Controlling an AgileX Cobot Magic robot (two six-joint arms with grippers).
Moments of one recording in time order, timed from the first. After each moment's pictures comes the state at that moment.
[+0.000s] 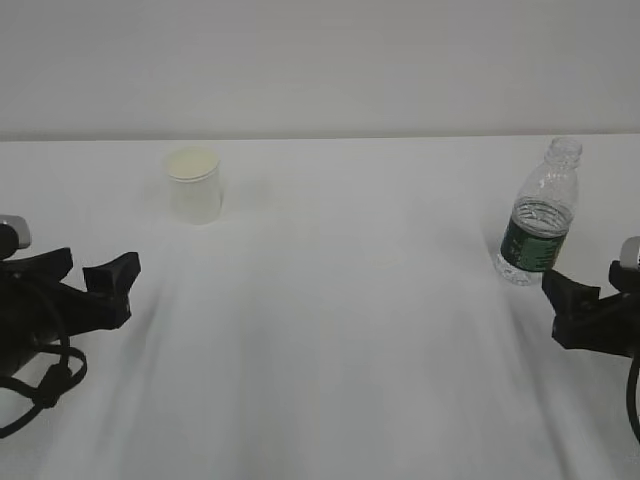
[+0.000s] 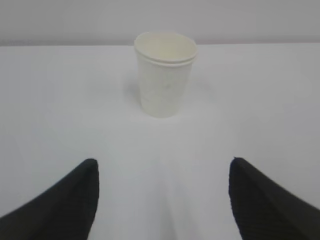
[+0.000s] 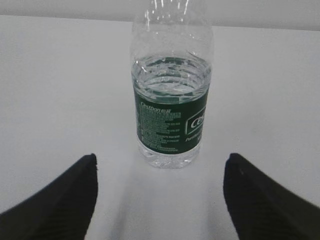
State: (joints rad) left arm -0.43 1.79 -0.29 -0.26 -1.14 -0.07; right arm 0.06 1.80 -0.22 -0.08 -1.15 -0.05
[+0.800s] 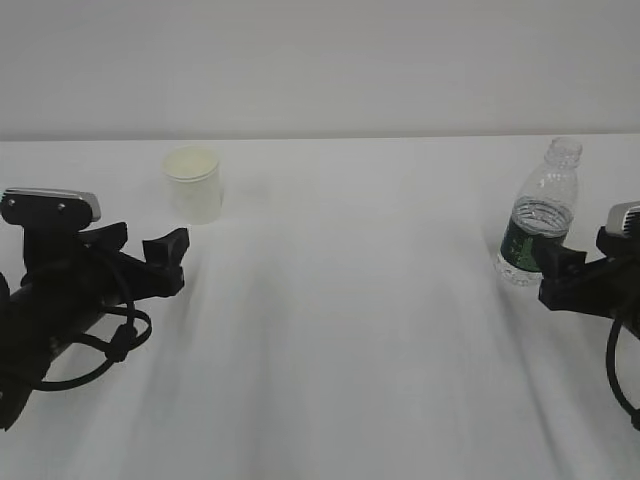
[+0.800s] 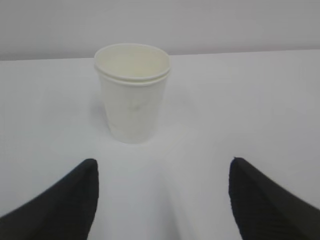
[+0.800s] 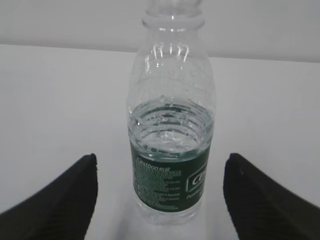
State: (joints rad) left arm -0.43 1.96 -0.51 -0.21 -1.14 -0.07; right arm 0.06 1.83 -0.32 -0.08 -1.15 -0.05
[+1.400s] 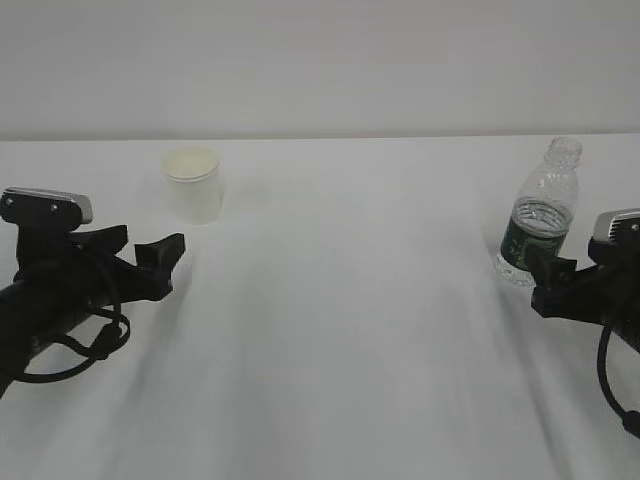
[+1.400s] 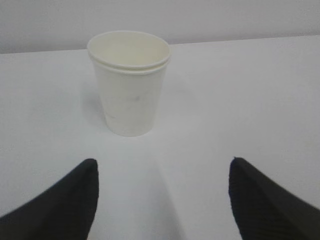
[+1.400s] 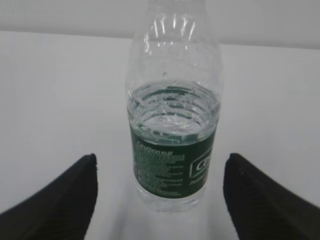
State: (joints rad) left arm -0.31 1.99 -0.52 0.00 -1.14 -0.12; right arm 0.06 1.89 -0.35 -0.08 -1.15 -0.05
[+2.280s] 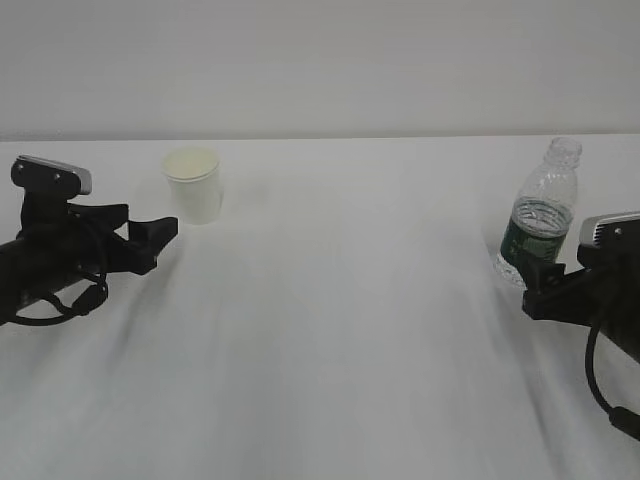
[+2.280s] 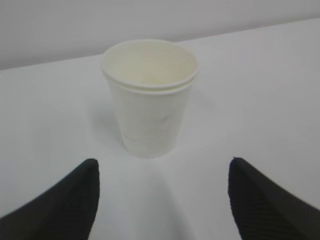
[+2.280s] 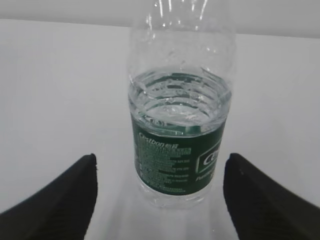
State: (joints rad) left arm -0.11 2.05 -0.71 0.36 -0.99 -0.19; right arm 0.06 1.95 -0.38 -0.09 -1.15 -0.05
